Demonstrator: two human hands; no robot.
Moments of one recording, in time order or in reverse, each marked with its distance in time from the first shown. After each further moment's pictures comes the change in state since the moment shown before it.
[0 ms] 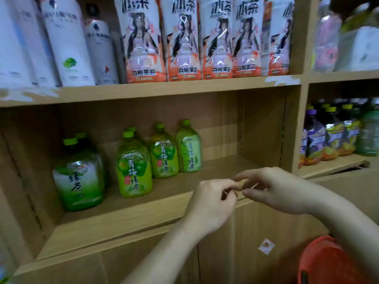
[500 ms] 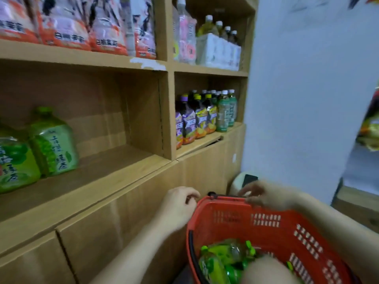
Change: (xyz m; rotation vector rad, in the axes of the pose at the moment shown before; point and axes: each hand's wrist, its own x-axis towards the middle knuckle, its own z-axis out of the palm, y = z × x) left_hand 0.003 0.049 0.180 -0.125 -0.415 0.115; right_hand -0.195 0.160 -0.014 -0.062 -0.078 0.689
